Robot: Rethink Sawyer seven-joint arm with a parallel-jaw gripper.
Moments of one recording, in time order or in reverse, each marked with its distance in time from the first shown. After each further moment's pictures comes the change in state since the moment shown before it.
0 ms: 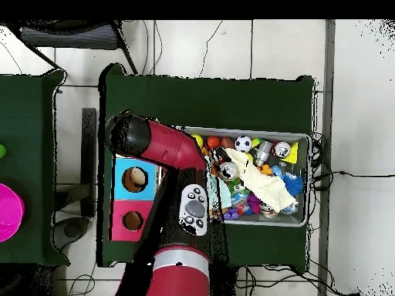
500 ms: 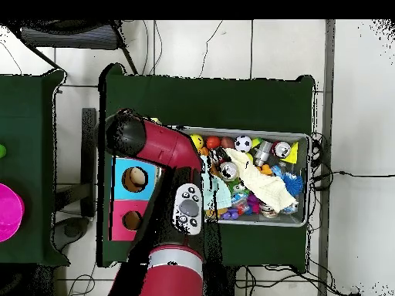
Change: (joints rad) arm 0.027 0.012 -0.025 -0.019 0.000 0.003 0.000
